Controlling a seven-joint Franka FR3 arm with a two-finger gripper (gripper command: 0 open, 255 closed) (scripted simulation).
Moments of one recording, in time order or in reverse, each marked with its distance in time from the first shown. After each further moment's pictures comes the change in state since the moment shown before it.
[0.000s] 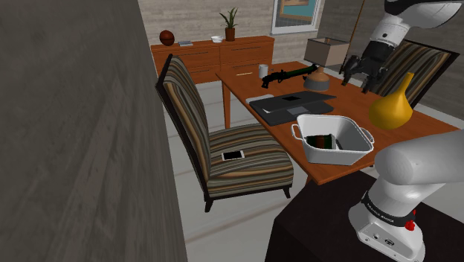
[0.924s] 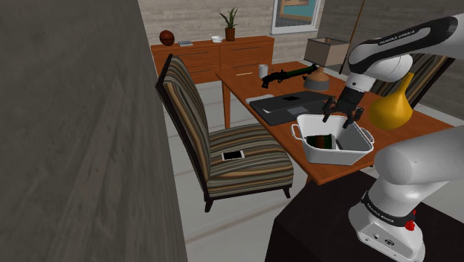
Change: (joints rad) arm -0.011 0.086 0.052 -0.368 0.016 0.451 0.040
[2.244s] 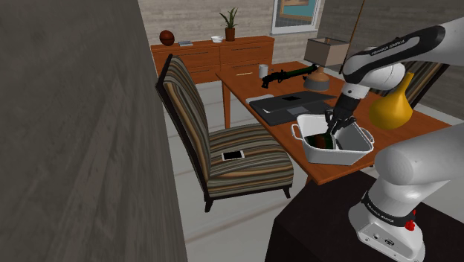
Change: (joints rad) arm 0.018 0.041 0.004 -0.052 -0.023 0.109 -0.010
